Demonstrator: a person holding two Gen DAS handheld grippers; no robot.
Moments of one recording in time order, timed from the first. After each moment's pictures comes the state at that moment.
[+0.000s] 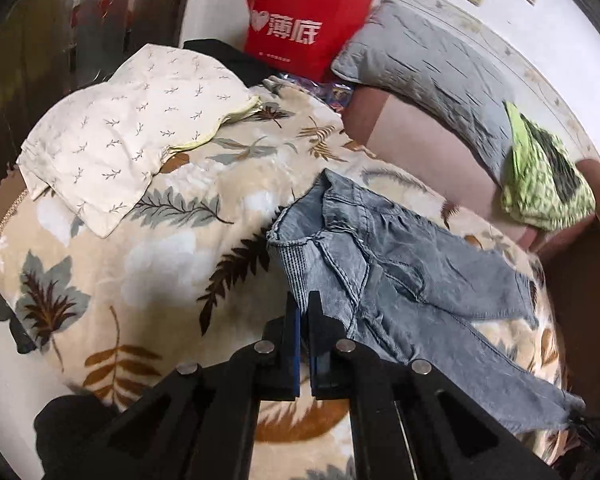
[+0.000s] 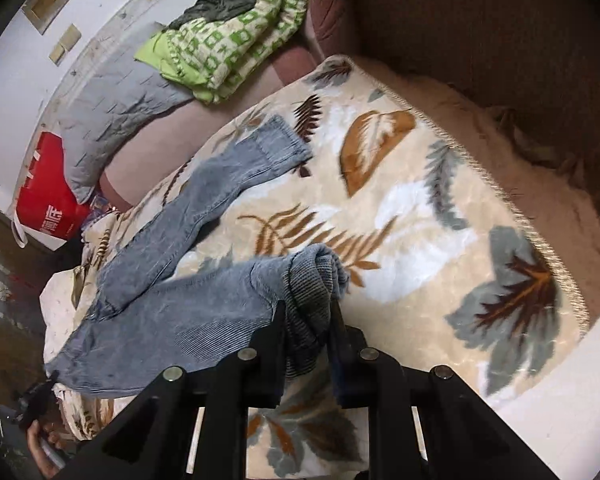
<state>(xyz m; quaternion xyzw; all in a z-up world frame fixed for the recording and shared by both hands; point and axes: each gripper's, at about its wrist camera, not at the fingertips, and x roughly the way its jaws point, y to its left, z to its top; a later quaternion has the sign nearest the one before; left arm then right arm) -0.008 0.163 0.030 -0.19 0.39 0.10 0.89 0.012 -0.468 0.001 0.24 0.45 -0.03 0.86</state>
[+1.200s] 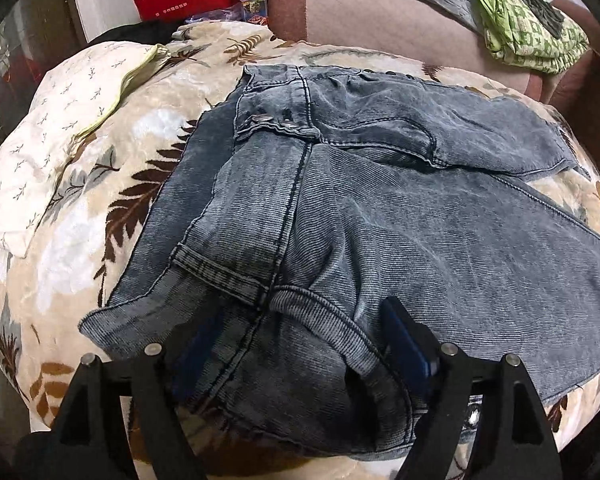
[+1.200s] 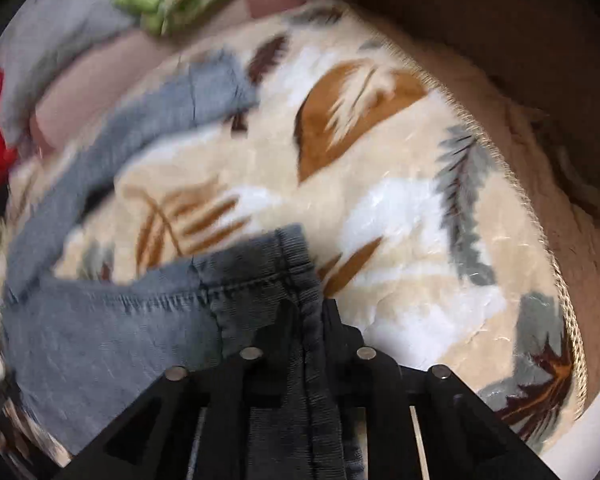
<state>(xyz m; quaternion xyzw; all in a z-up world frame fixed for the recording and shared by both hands) 0.059 0.086 -0.065 -0.02 0.50 0.05 0.87 0.110 -0.451 -0.054 0.16 0.49 -0.09 0.85</state>
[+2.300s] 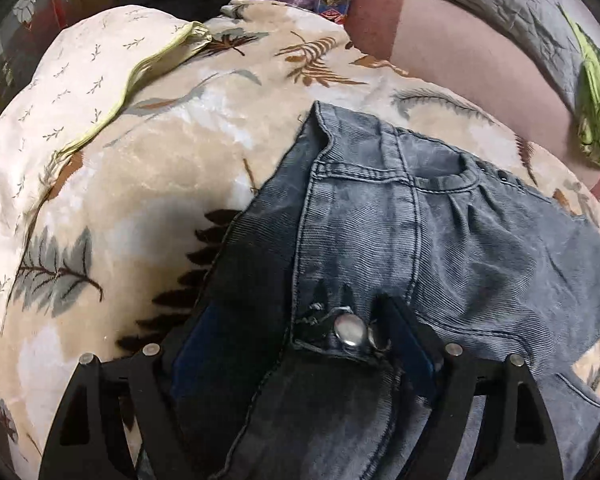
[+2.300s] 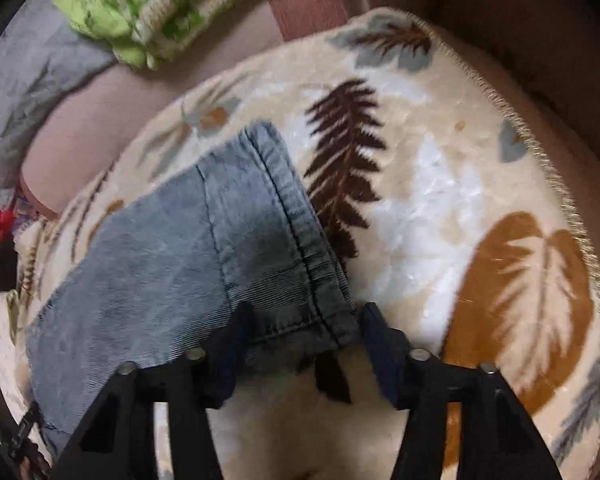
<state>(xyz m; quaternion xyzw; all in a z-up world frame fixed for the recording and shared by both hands) 0.195 0.151 -0.070 -0.11 0.50 0.12 0.85 0.327 -0.443 -0.072 0.16 0.54 -0.03 0.83</state>
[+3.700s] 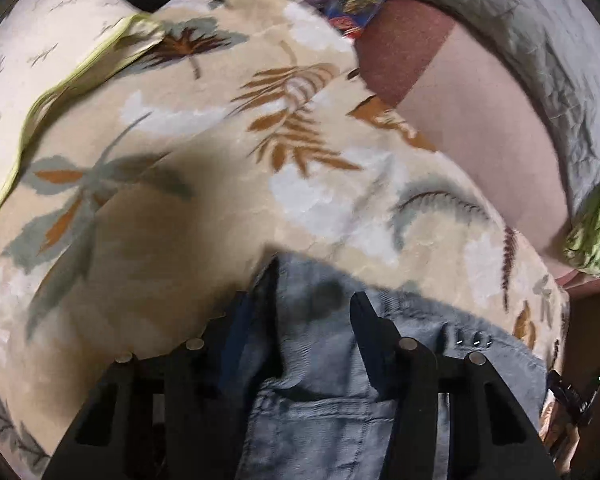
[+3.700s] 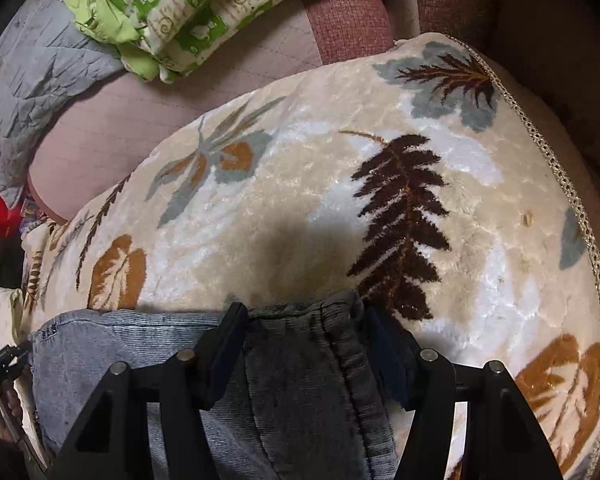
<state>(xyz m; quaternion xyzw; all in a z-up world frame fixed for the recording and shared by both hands) 0.337 0.209 -0.061 -0.24 0.52 0.06 0.81 0.398 -0.441 -0.067 0.16 0.52 0.01 0.84</state>
